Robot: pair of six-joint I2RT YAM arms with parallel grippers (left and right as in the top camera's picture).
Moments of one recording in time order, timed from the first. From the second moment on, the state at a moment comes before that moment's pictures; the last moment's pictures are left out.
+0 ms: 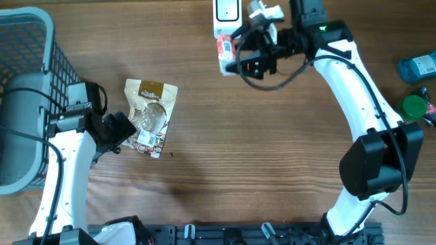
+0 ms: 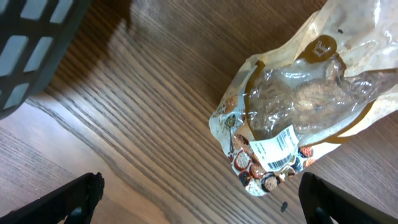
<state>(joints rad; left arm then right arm) 0.18 1.34 0.97 -1.02 -0.09 -0.52 0.24 1.93 1.74 -0.70 -1.54 -0.66</state>
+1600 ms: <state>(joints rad) 0.18 1.34 0.97 -0.99 -0.09 -0.54 0.27 2.29 1.74 0.59 -0.83 1.93</state>
